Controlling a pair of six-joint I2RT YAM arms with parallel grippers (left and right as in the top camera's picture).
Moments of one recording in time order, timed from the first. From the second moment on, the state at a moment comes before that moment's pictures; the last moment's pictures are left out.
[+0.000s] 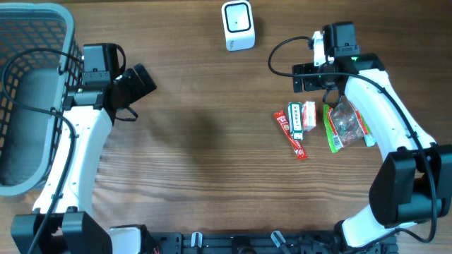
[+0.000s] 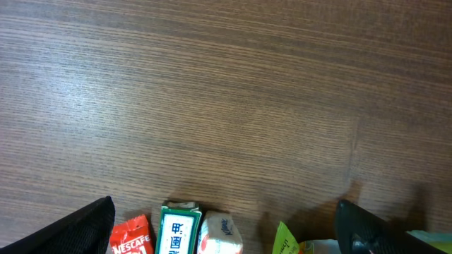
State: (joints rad) left arm 0.03 1.49 1.18 -0.71 -0.03 -0.50; right arm 0.13 1.77 1.36 -0.72 0.01 -0.01
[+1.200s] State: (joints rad) left arm 0.03 1.49 1.18 -0.71 -0.03 -0.50; right arm 0.13 0.10 0.64 -0.32 0.01 0.00
